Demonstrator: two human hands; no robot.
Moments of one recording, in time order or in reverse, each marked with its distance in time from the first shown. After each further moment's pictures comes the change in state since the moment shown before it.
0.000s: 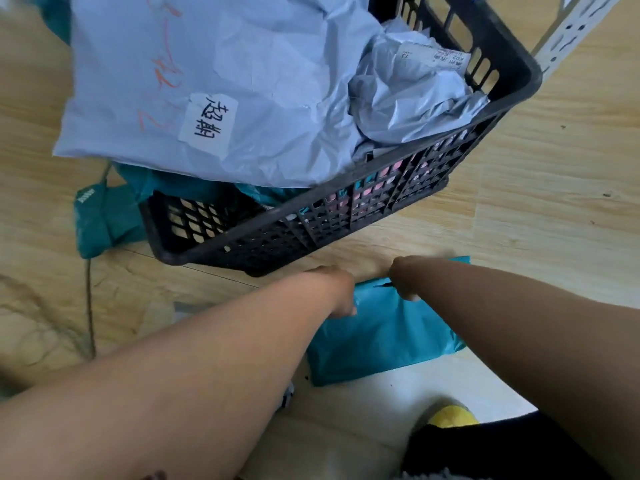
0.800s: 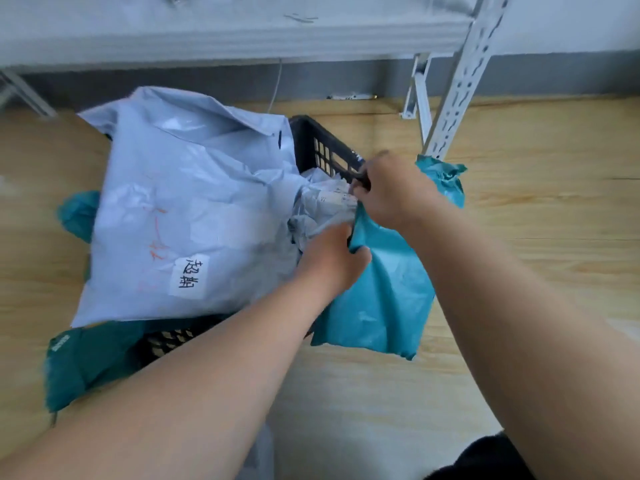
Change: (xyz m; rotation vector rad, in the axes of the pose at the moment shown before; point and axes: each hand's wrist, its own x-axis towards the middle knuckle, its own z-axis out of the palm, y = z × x) left_hand -0.068 0.063 -0.156 -0.494 0.848 0.294; right_hand -0.186 0.109 -0.127 0.756 1.263 0.261
